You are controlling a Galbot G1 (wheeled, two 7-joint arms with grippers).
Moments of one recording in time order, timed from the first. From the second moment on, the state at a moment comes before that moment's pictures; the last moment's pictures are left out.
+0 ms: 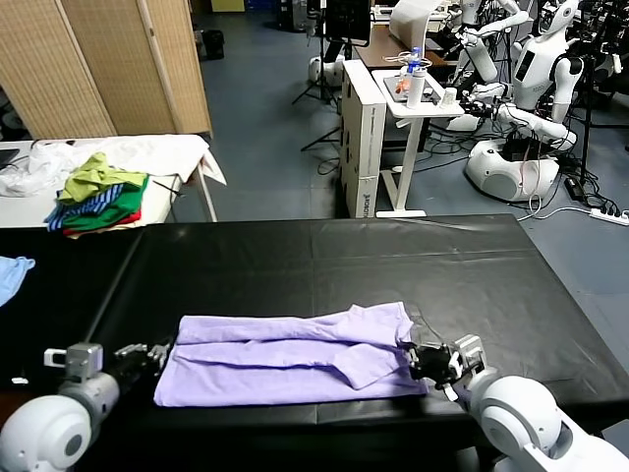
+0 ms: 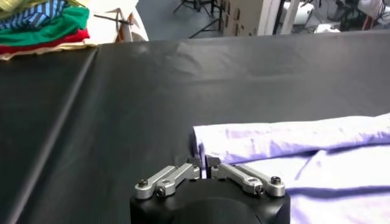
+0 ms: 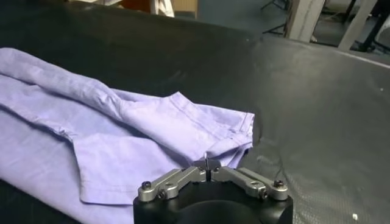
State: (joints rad) left arm 1.52 -0.88 -0.71 -2.11 -0.82 0.69 -0.17; right arm -1.25 0.74 0.24 2.13 0.79 -0.68 0.17
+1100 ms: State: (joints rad) left arm 1.47 -0.95 -0.65 -2.04 -0.81 0.66 -0.15; right arm -1.26 0.75 0.24 2.13 0.78 -0.68 0.17
